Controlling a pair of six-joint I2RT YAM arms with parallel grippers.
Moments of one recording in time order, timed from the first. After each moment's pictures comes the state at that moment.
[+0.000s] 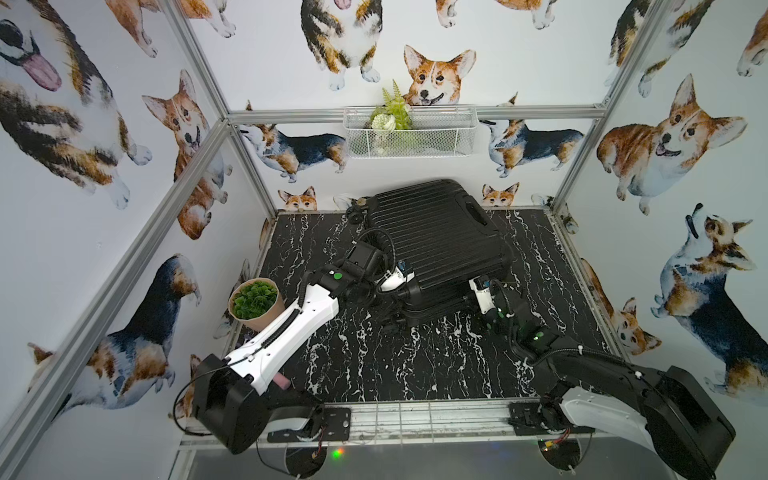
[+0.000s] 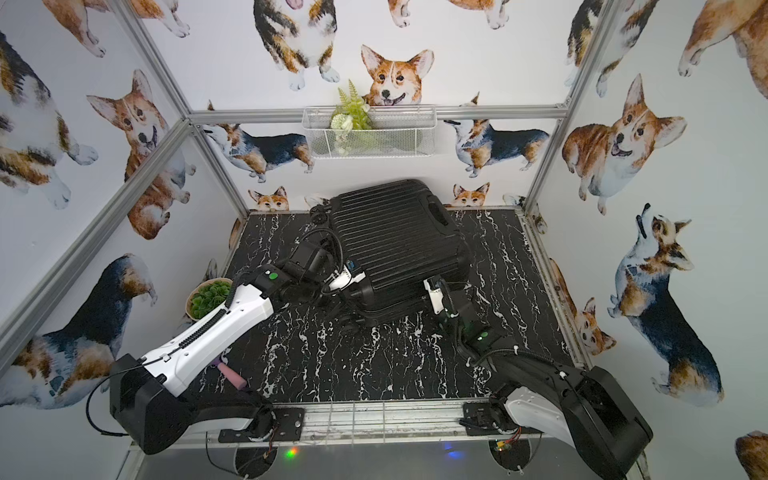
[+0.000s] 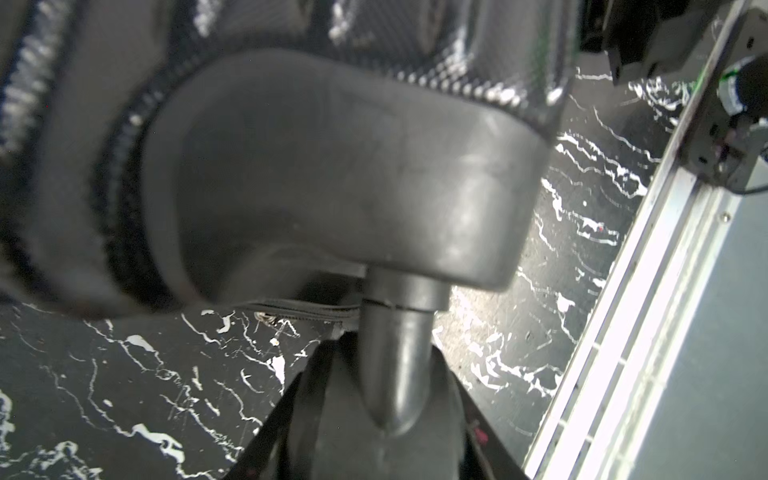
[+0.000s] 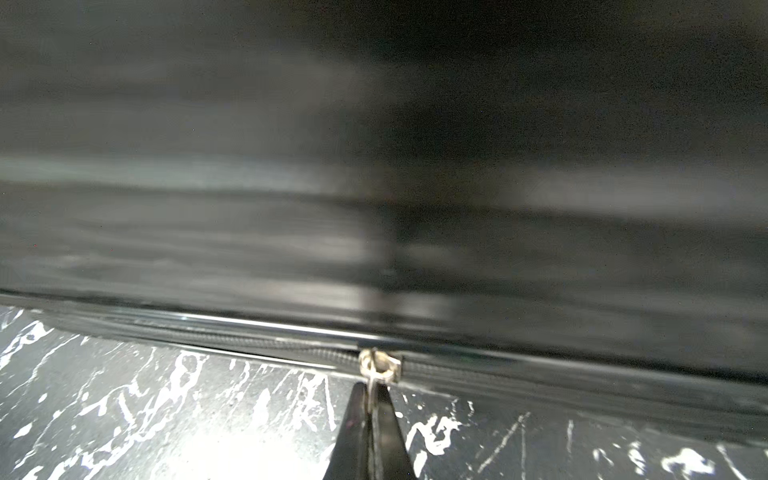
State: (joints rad) left arm -0.62 1.32 1.14 -0.86 0.28 0.31; right arm 0.67 1.09 0.38 0.16 -0.01 0.17
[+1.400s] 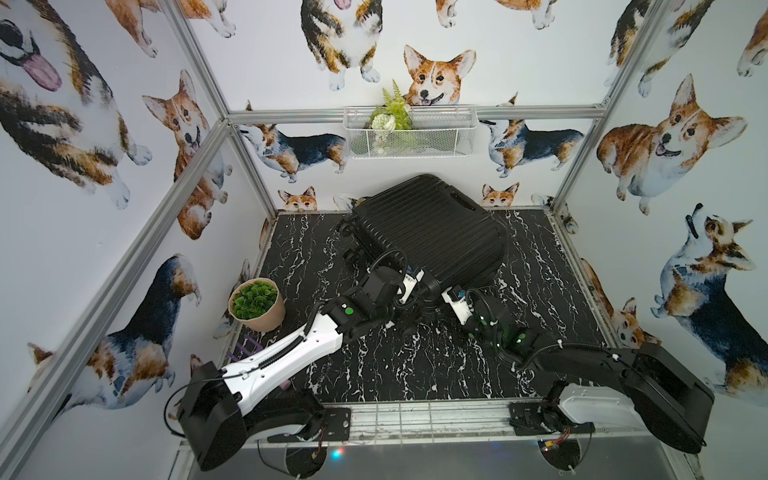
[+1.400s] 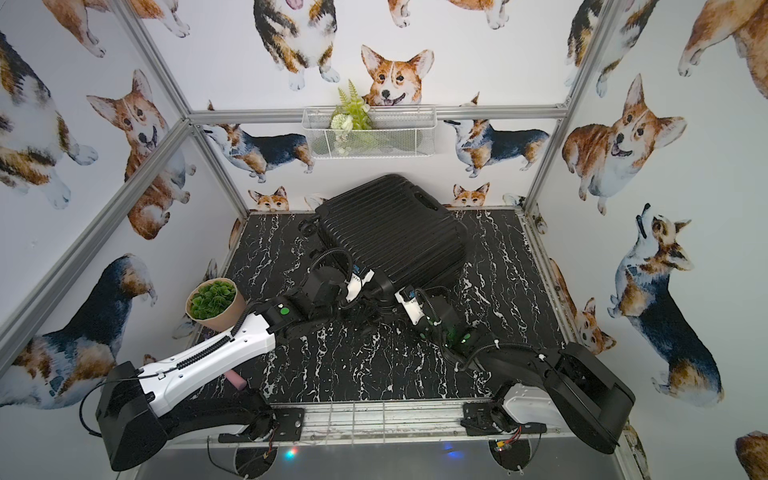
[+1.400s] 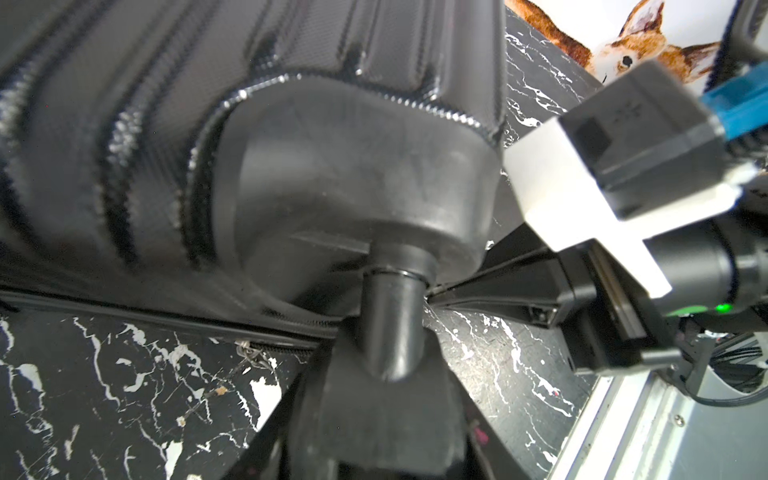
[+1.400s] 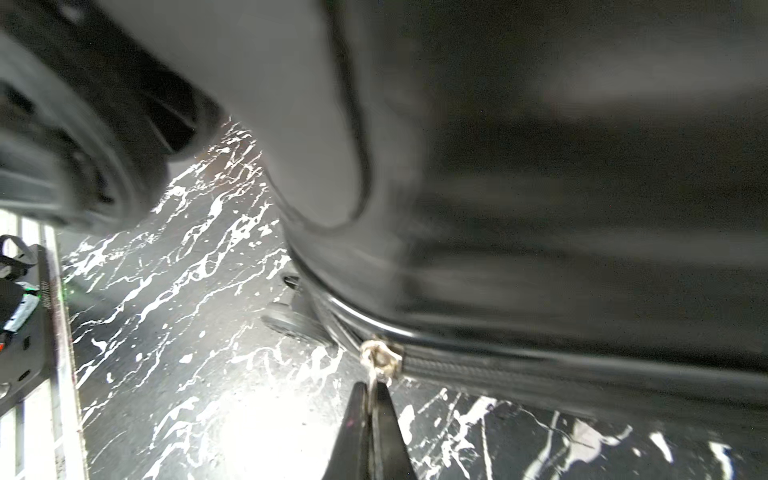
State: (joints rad) left arm -0.83 1.21 0.92 -0.41 0.08 -0.17; right arm 0.85 1.22 0.42 0.30 -0.14 0.16
